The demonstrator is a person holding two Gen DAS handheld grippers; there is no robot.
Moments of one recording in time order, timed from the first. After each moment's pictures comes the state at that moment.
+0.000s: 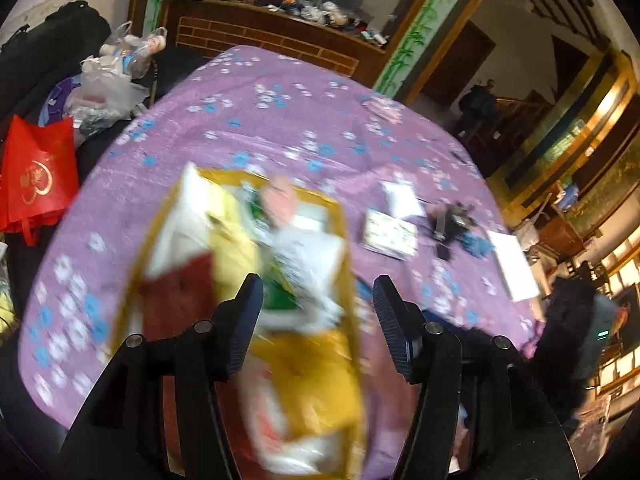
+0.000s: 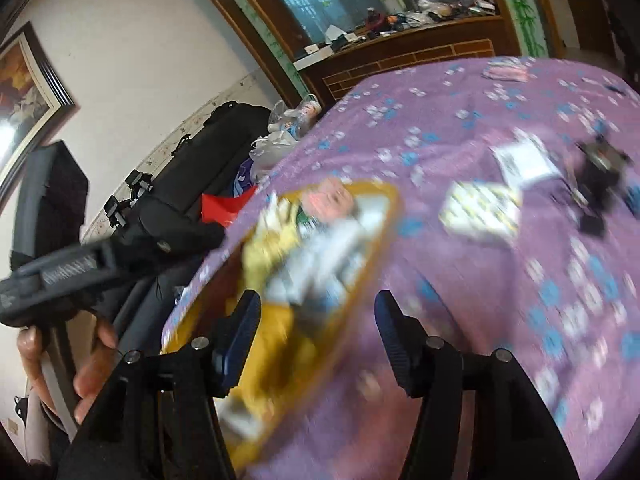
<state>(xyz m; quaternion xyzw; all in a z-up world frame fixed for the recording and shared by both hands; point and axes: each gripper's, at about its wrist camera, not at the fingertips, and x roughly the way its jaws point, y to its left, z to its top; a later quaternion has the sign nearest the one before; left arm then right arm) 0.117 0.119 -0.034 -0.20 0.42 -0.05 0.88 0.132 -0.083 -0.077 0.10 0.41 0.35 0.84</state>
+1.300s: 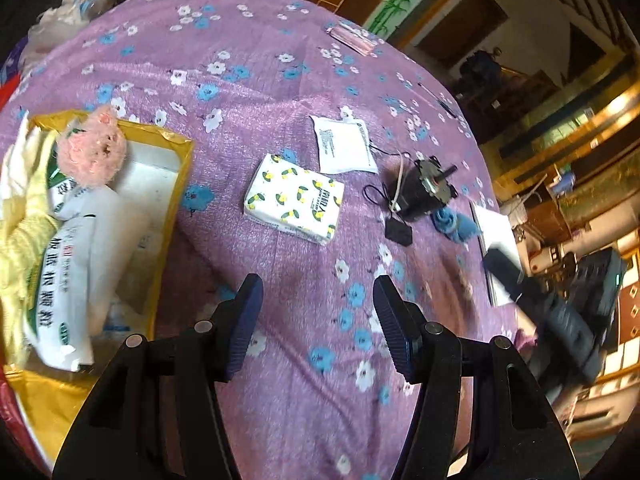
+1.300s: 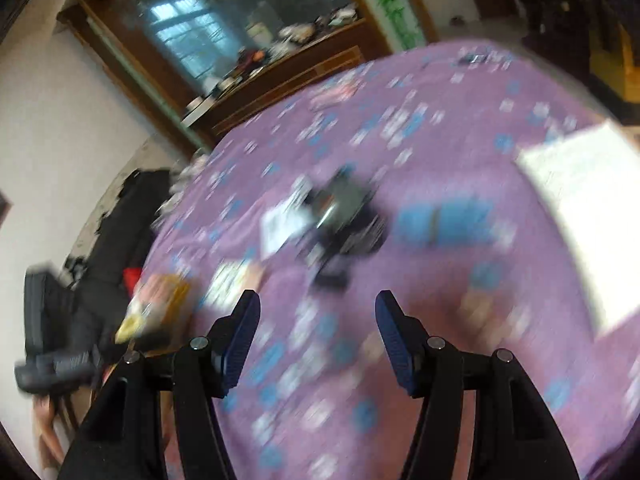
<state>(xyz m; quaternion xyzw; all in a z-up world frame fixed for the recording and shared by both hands) 0.223 0.004 -0.086 -0.24 0.51 -0.07 0.83 0.255 -0.281 -0.071 0.17 0.41 0.19 0.88</state>
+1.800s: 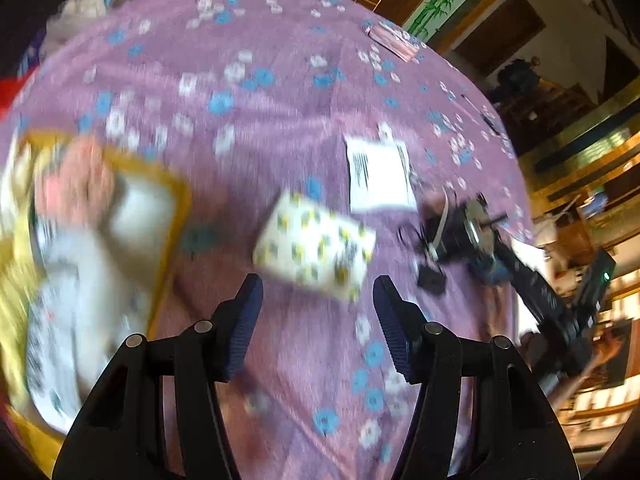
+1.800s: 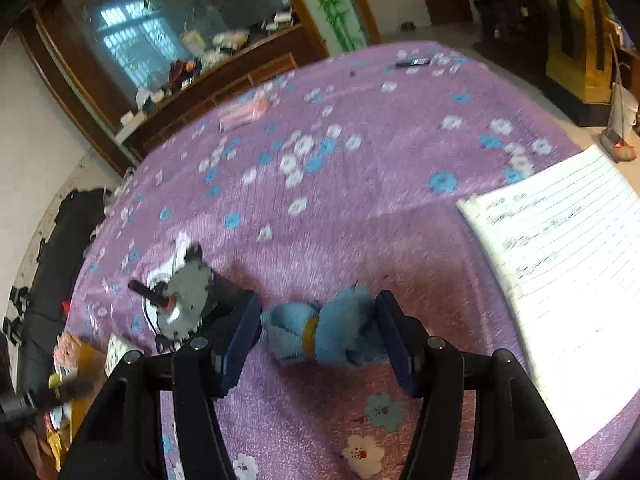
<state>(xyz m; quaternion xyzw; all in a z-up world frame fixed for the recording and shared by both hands) 0.283 -0.002 -0.092 -0.21 0.53 0.00 0.82 0.330 -0.308 -0.111 0.15 0.43 0.11 0.88</state>
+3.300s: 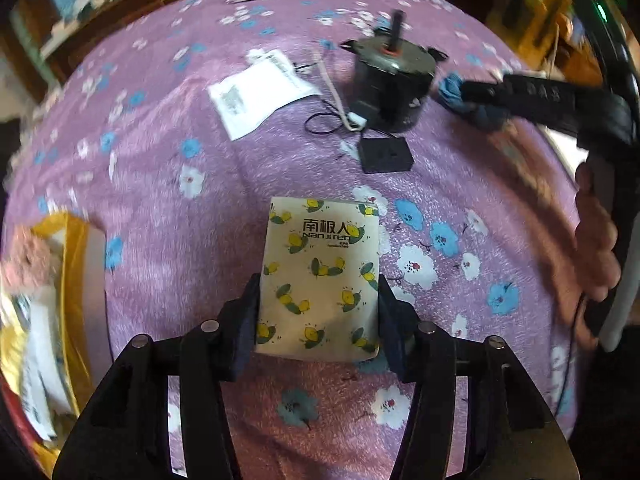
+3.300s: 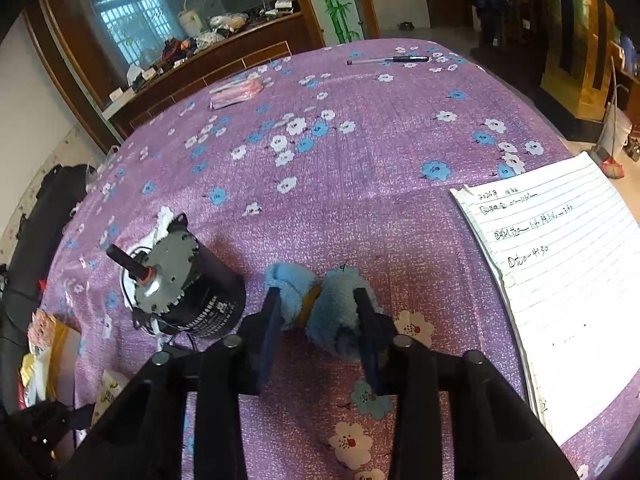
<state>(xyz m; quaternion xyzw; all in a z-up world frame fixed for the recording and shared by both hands) 0.237 -0.102 -0.125 0.03 0.55 -0.08 0.83 0.324 -0.304 -0.113 0.11 0.44 0.08 0.89</state>
